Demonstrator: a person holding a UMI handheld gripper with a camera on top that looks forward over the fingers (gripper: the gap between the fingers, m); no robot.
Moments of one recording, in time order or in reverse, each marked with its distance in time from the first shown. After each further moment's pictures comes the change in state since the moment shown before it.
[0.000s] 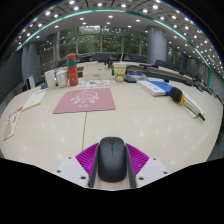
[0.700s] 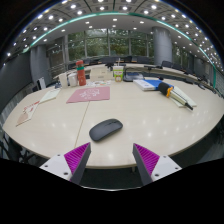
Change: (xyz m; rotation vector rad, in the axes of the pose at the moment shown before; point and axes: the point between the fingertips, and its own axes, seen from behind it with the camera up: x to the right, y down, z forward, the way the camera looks) arm 0.056 0.061 -0.129 0.023 -0.125 -0.007
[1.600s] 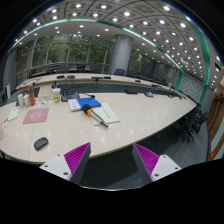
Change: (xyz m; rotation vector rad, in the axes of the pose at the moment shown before) arm 0.287 -0.101 -0.251 0.053 0.491 0.047
